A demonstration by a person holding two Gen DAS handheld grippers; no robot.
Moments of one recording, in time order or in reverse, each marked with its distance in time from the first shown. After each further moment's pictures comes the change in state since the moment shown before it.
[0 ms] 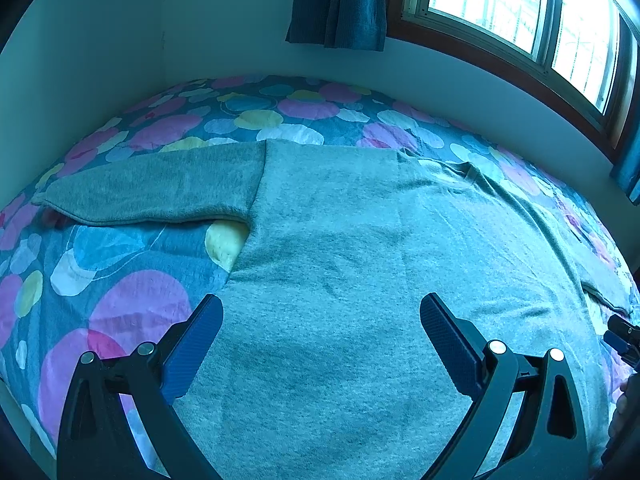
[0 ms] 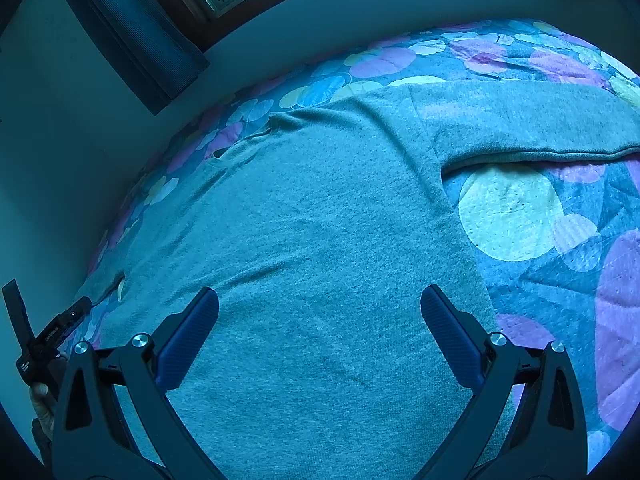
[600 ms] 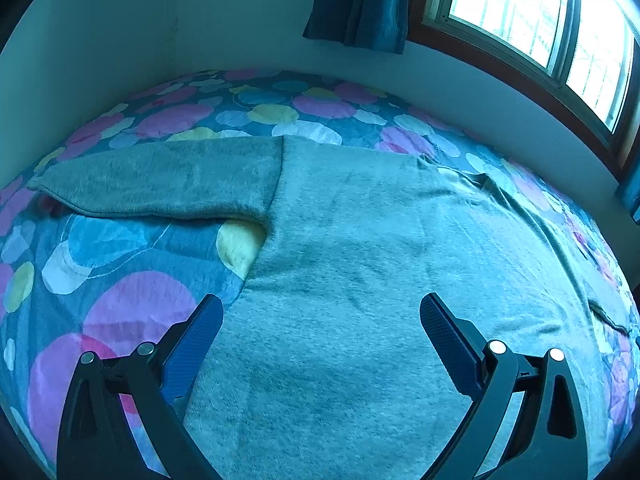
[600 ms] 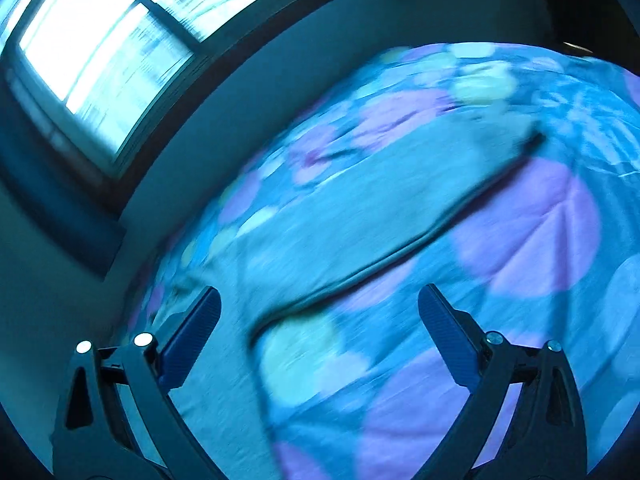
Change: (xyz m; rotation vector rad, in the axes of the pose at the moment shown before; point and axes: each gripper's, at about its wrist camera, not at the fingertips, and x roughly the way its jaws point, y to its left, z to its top) left arm 0.020 0.028 0.006 -0.057 -0.004 -0.007; right arm -0.089 -0.204 0.060 0.427 -0.322 -0.128
